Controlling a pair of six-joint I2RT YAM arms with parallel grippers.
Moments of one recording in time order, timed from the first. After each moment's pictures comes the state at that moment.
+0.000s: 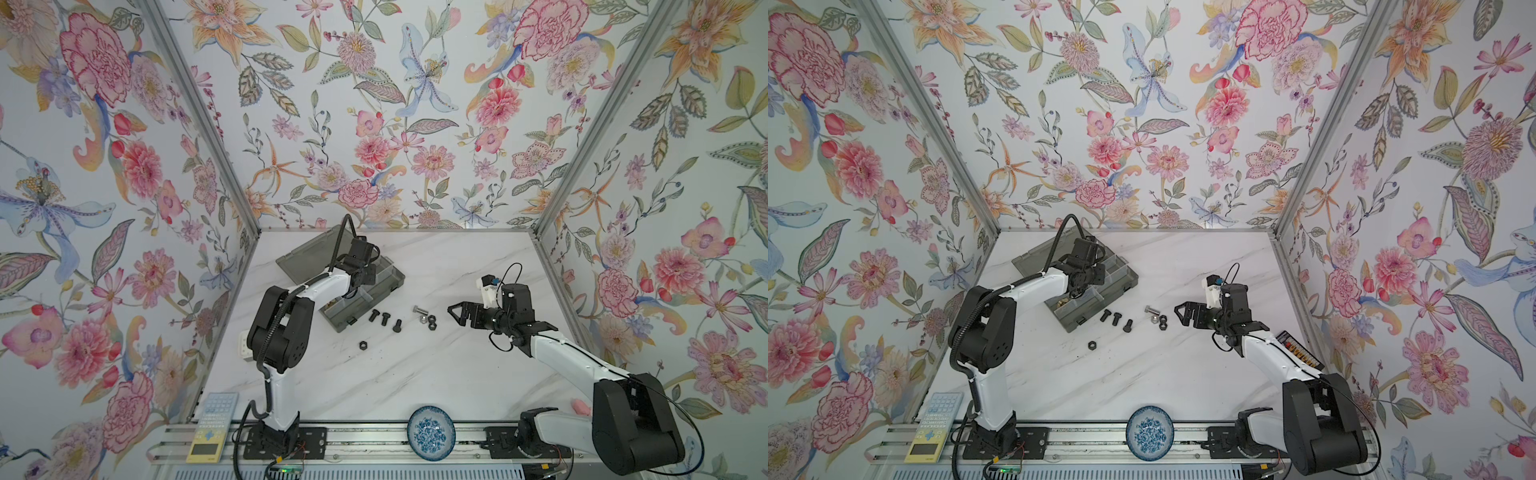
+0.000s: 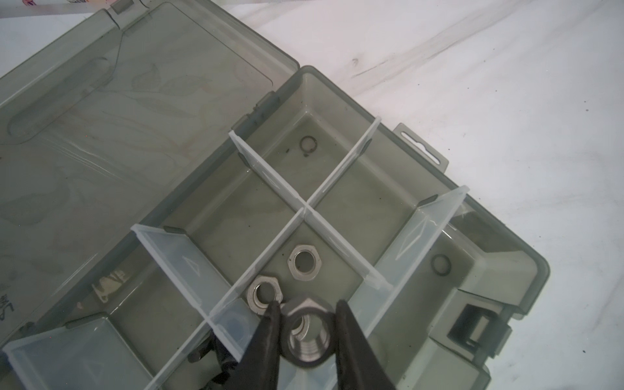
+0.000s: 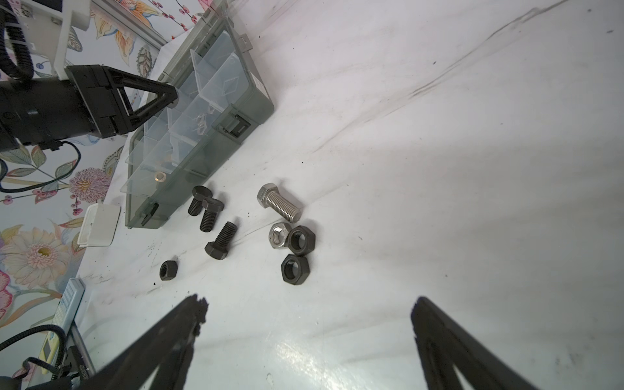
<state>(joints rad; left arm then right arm) -0.43 1.96 1.39 -0.29 -0.19 -0.26 0.21 1.27 0.60 -0.04 -0.47 0.35</state>
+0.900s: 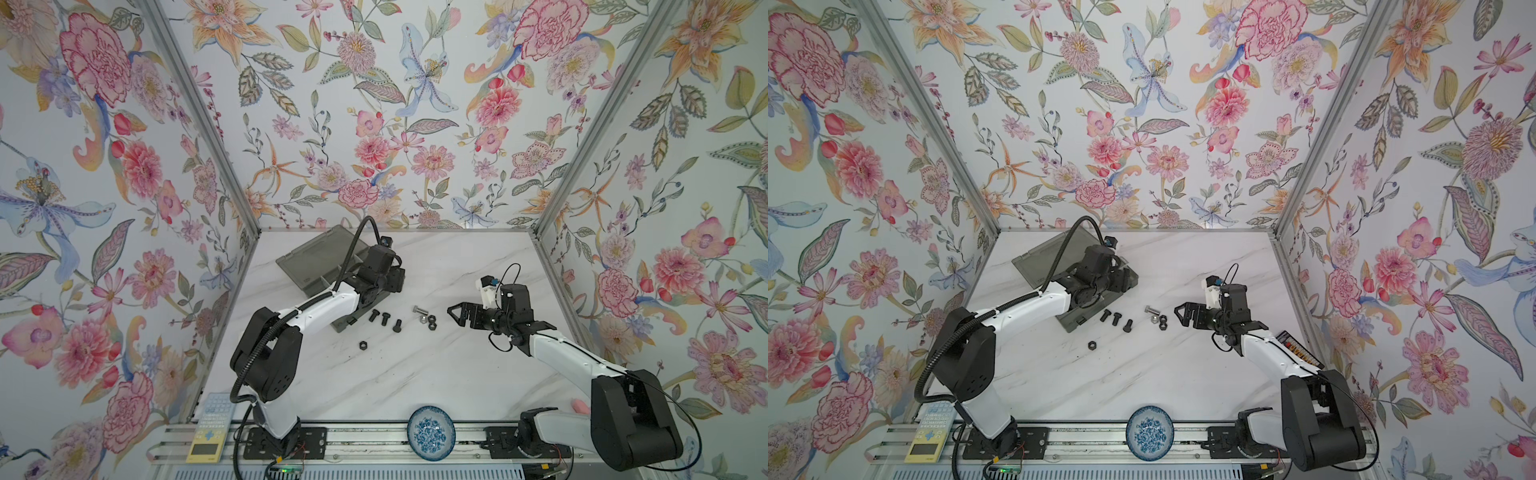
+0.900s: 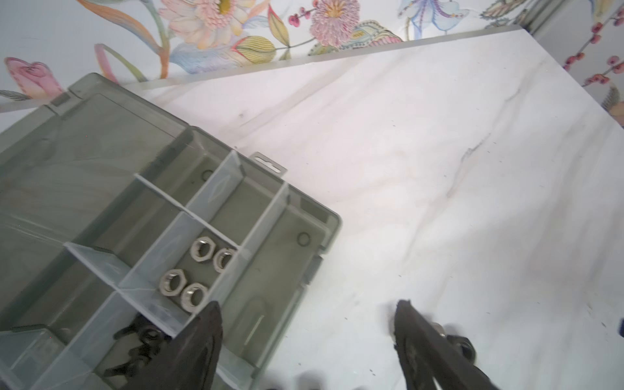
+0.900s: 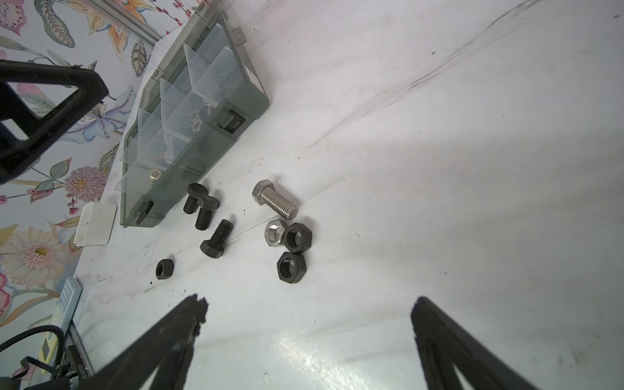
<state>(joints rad) -0.66 1.76 1.29 -0.22 -0.19 -0.28 0.21 1.29 0.60 -0.04 -0.47 0.35</state>
